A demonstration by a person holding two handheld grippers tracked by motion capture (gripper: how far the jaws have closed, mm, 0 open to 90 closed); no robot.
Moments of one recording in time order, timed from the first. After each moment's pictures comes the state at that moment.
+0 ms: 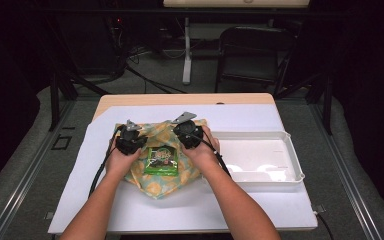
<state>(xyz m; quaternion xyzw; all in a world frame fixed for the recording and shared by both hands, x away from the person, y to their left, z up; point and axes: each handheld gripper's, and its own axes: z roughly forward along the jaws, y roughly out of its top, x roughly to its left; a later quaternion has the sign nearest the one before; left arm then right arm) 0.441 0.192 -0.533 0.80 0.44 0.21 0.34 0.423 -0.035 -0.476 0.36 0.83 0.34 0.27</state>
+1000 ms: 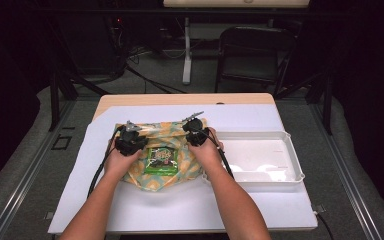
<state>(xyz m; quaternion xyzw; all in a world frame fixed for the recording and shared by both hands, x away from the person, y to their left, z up) 0.436 0.195 -0.526 0.81 0.43 0.20 0.35 0.465 -0.053 -0.522 0.46 0.82 0.29 0.19</state>
